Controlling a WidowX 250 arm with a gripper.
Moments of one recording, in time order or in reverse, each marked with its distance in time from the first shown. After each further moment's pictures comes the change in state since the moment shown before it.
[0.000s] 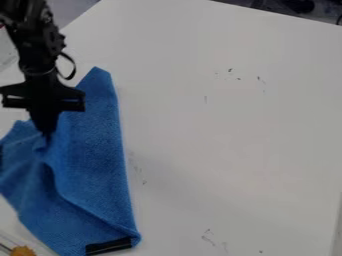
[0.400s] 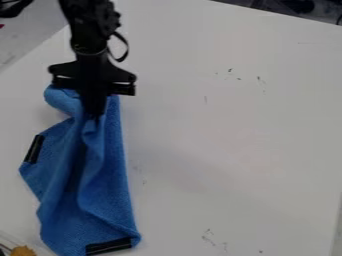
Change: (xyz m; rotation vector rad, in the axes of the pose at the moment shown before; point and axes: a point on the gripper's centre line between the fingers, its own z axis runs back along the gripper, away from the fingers) arm 0.004 -0.069 0.036 -0.089 -0.063 -0.091
